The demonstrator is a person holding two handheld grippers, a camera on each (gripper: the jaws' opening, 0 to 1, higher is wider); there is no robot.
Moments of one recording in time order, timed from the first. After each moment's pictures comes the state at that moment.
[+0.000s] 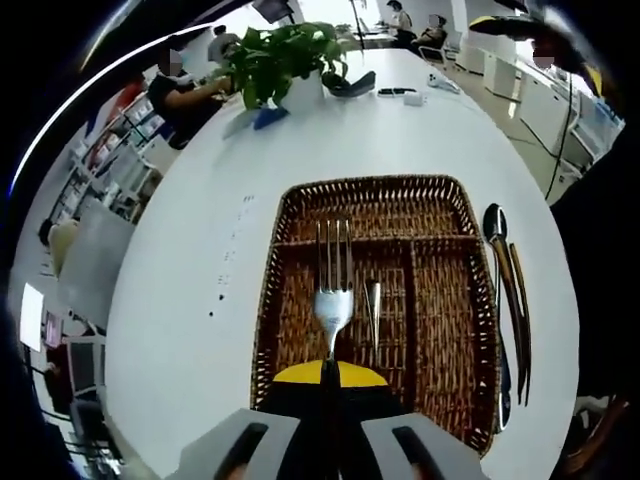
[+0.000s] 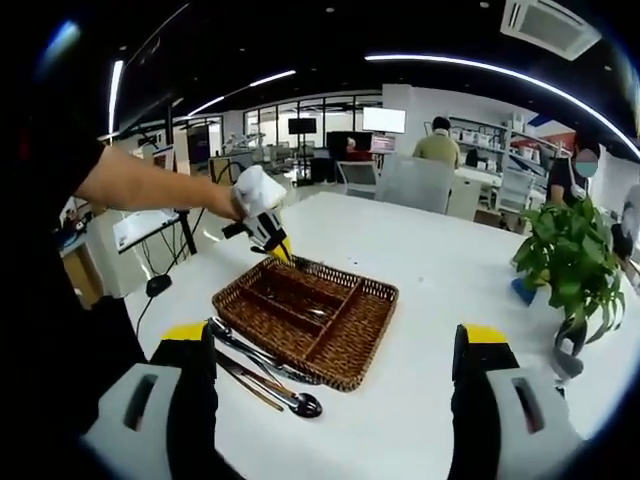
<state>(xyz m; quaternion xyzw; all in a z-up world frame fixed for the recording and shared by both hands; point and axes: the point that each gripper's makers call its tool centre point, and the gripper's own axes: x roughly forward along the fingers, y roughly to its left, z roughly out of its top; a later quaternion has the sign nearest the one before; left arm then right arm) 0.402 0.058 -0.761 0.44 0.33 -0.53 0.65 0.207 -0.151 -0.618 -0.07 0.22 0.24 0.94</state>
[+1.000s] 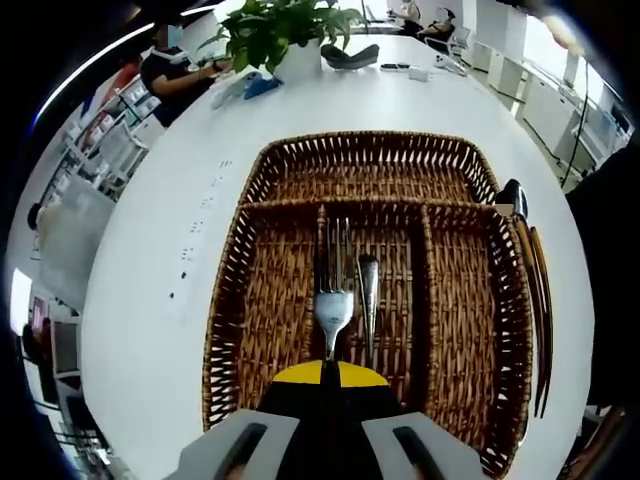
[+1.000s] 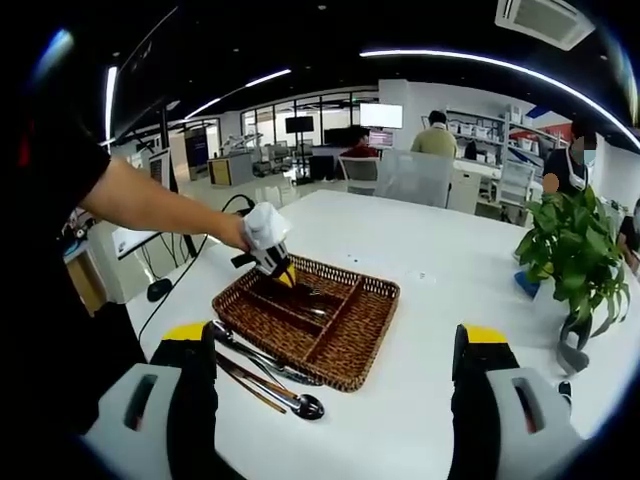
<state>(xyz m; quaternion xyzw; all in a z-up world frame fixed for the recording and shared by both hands) 0.402 0.051 -0.829 0.43 0.37 -0.52 0.63 0.213 -0.155 -0.622 -0.05 0.23 0.24 0.94</state>
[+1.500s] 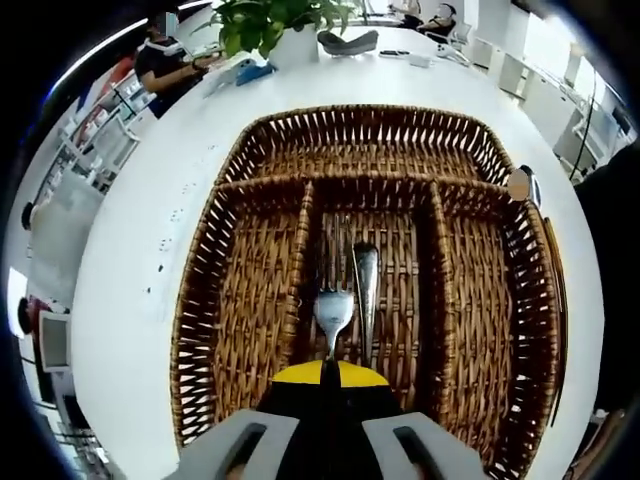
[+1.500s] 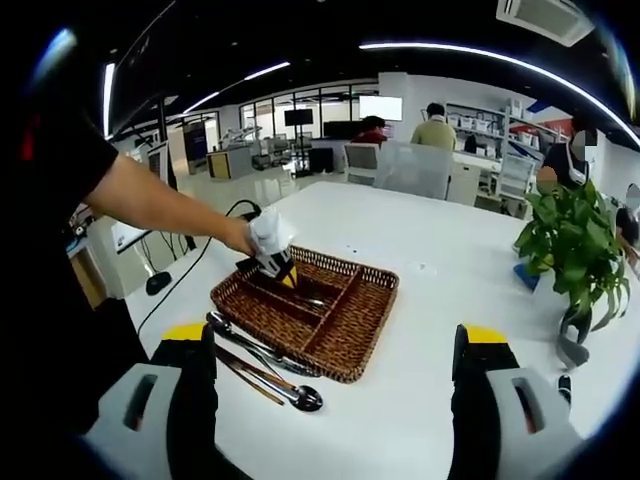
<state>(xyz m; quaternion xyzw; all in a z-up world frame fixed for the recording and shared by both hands) 0.400 0.047 -0.862 0.44 0.38 -0.52 0.62 0.211 -0.161 -0.633 -0.05 0.25 0.23 0.94</state>
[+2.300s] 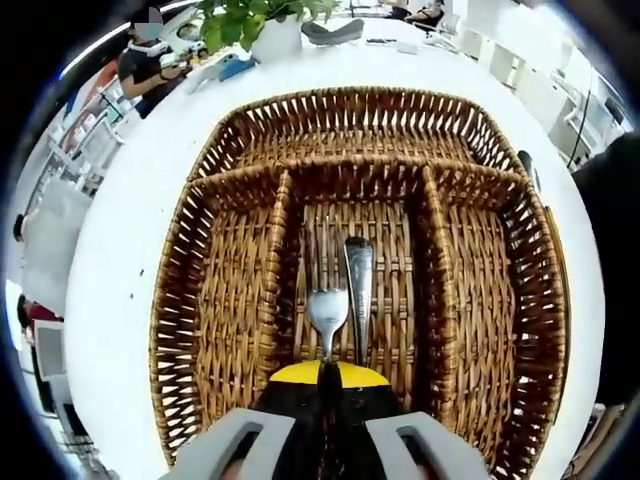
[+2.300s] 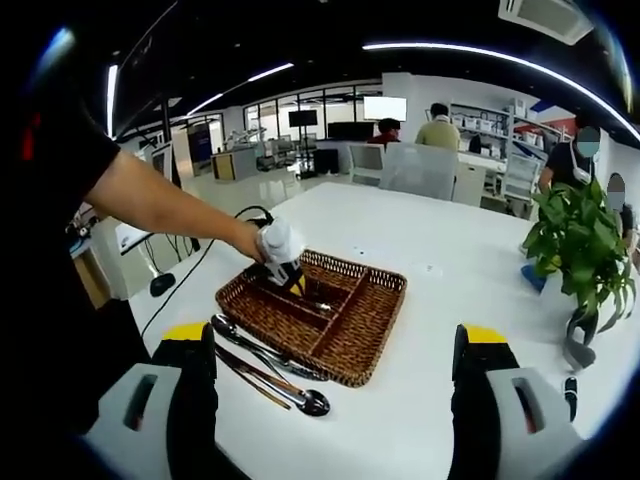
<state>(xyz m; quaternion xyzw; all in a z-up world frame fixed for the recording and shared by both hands) 0.397 0.042 -0.868 0.43 0.40 -0.53 0.61 0.214 -0.148 -0.632 -0.05 0.24 0.25 0.94</state>
